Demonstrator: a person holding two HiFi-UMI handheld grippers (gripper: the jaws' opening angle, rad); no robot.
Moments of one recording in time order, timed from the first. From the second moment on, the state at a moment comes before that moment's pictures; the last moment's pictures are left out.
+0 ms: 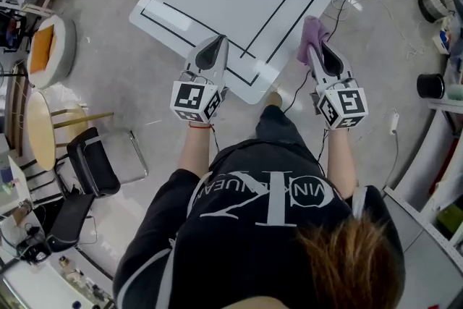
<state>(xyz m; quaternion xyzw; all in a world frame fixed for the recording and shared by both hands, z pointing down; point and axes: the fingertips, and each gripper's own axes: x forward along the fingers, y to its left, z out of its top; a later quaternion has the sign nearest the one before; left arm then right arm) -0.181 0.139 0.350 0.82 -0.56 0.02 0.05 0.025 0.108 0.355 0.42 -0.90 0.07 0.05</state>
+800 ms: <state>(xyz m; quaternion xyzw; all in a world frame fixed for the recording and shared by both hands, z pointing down) -0.174 0.010 0.361 0.82 -0.57 0.00 0.07 0.014 -0.004 0.377 0.37 -0.92 0.09 0.07</state>
